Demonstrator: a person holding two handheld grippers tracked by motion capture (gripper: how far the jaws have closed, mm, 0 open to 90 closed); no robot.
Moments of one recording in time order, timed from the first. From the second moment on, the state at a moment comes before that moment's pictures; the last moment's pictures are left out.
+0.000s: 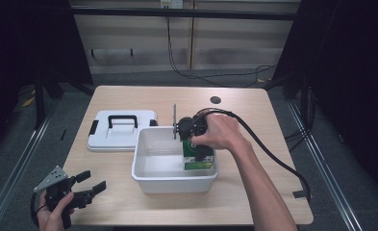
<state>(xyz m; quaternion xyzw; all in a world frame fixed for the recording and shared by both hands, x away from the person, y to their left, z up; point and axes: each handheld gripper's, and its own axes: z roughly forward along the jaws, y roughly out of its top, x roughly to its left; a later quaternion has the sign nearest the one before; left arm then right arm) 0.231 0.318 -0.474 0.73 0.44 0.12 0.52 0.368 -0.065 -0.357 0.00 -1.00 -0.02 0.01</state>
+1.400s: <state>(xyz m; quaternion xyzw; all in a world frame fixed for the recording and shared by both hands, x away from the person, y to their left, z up) 0.230 0.318 -0.474 0.73 0.44 0.12 0.52 0.369 -0.066 -0.419 -0.04 -1.00 0.00 0.01</state>
